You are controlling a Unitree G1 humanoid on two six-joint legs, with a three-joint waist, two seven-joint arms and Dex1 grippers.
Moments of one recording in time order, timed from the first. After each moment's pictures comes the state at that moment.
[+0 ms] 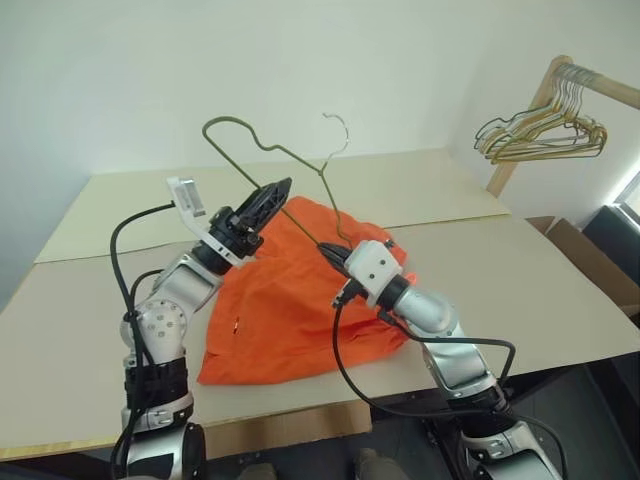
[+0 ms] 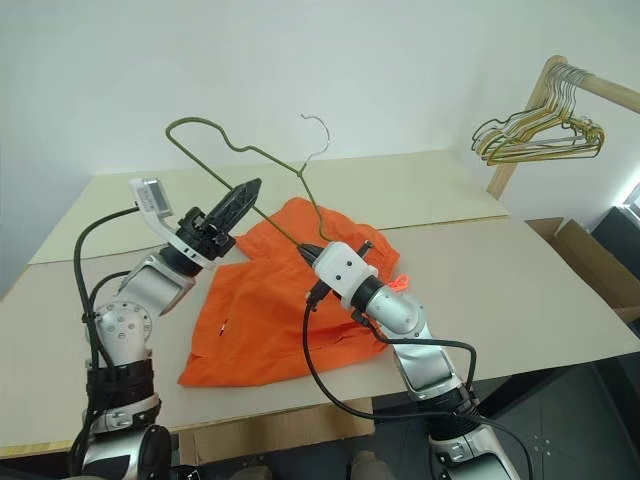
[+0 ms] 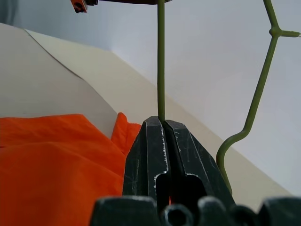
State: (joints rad) left arm -0.49 0.23 0.30 -0.16 -1.07 0.70 -0.44; right arm -0.38 -0.25 0.27 -0.15 -0.08 0.05 0.47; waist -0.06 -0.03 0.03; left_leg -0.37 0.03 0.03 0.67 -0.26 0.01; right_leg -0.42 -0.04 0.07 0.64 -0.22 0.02
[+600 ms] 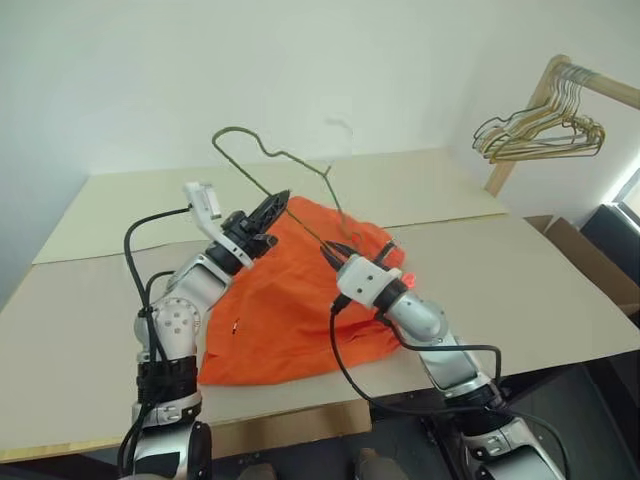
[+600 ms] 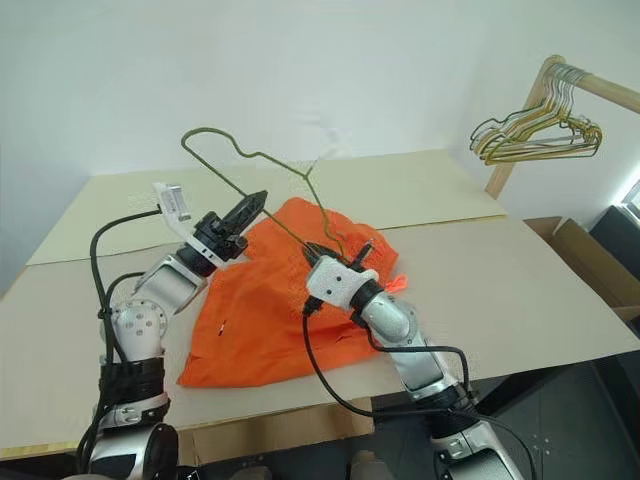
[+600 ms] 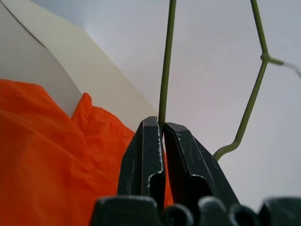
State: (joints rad) left arm -0.50 0.21 0.26 -0.10 -0.94 0.65 -0.39; right arm -0.38 -0.27 0.31 -0.05 -0.31 -0.15 0.32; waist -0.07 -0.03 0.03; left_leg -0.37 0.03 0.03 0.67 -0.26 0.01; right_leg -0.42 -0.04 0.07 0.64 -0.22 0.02
